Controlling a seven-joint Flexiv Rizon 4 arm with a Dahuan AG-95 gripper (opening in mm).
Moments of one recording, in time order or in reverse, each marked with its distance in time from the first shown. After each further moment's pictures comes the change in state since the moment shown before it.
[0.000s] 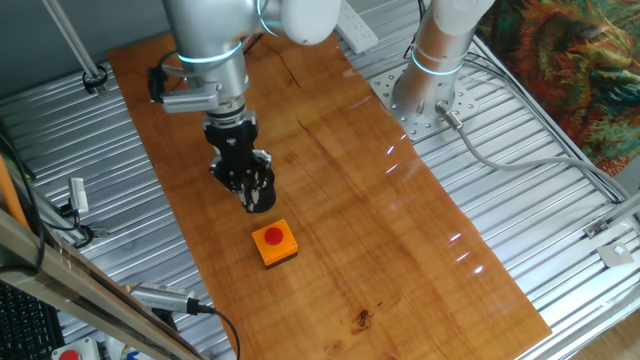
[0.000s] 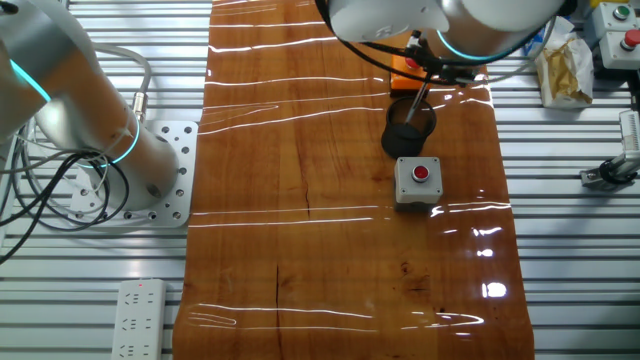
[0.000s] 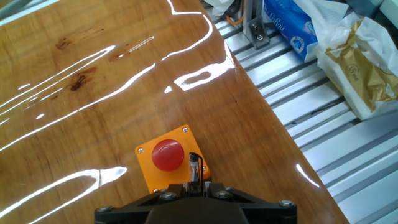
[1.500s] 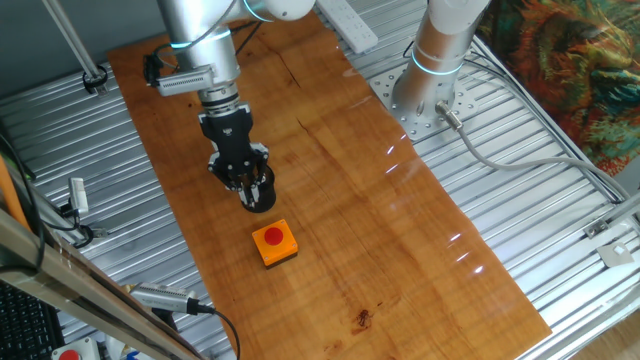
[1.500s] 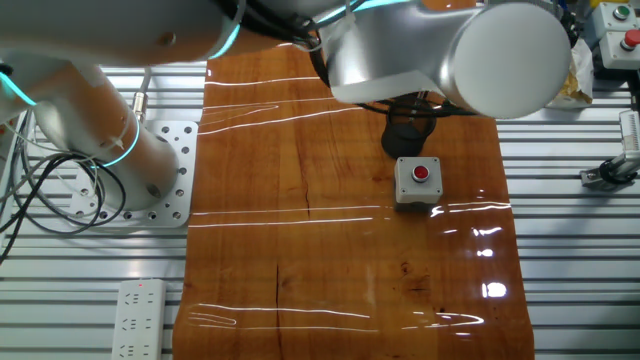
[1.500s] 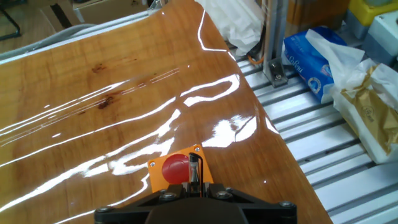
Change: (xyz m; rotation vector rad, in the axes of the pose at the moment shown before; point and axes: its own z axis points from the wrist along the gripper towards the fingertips) arm -0.003 0.001 -0.004 -0.062 -0.172 -0.104
